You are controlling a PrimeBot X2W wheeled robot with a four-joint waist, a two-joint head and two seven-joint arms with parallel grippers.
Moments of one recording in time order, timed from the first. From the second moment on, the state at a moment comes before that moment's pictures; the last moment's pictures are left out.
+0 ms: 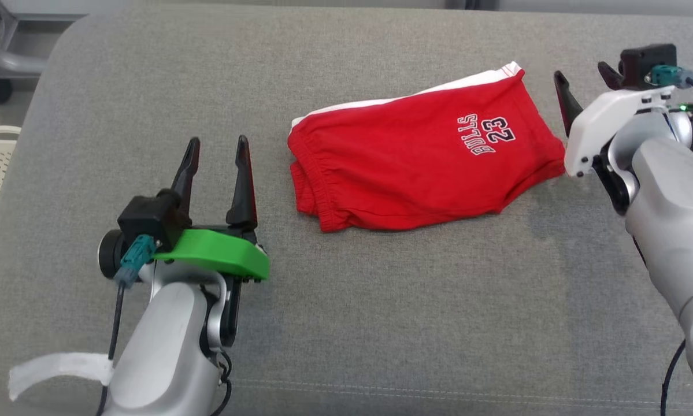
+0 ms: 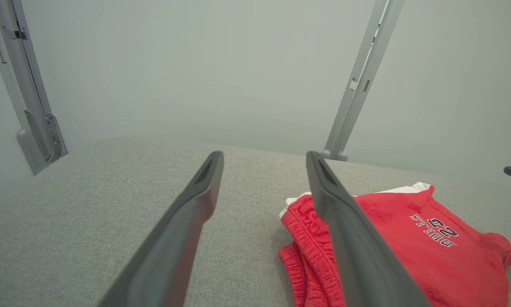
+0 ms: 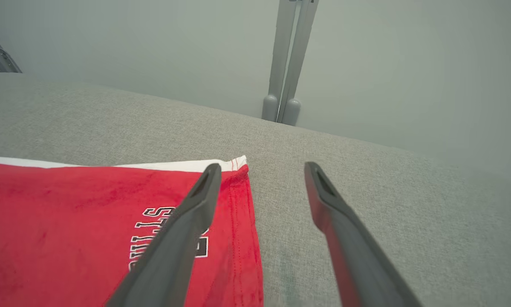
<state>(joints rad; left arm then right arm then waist) -0.47 0.09 -0.34 0.36 -0.45 0.09 -0.26 -1.06 -0.27 0.41 1.20 0.38 0.13 -0.18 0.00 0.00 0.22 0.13</state>
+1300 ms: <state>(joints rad) -0.03 0.09 -0.28 0.02 -0.20 -0.02 -0.26 -0.87 -0.29 0.17 1.29 0.39 0.13 -0.04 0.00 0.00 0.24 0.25</state>
